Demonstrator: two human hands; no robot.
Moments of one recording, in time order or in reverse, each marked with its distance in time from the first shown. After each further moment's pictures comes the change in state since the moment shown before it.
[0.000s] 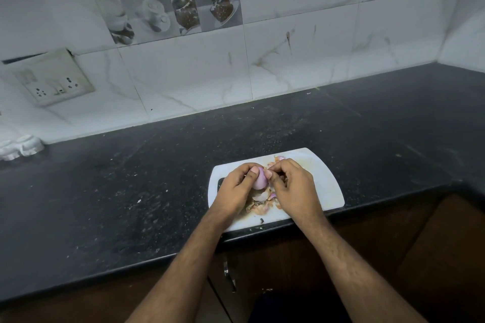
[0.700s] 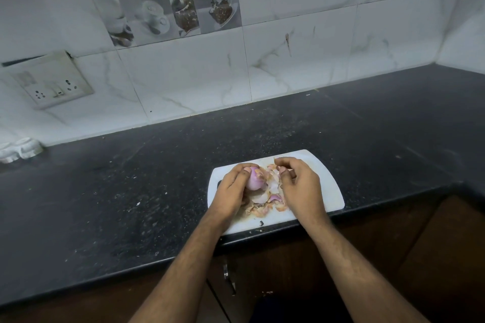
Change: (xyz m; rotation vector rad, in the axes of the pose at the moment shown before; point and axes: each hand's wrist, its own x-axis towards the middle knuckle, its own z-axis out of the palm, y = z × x) left_hand -0.001 0.000 -0.003 -0.033 0.074 -0.063; right_hand 0.006 0.009 -0.002 0.058 0.101 0.133
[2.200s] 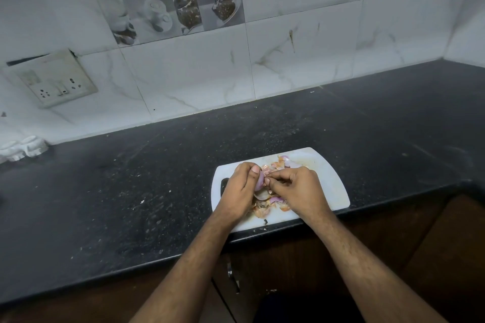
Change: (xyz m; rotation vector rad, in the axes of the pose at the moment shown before) left_hand -0.001 -0.003 0.003 0.346 0.020 0.219; right_hand -0.002 -0.007 -0.004 0.048 -0.293 0.045
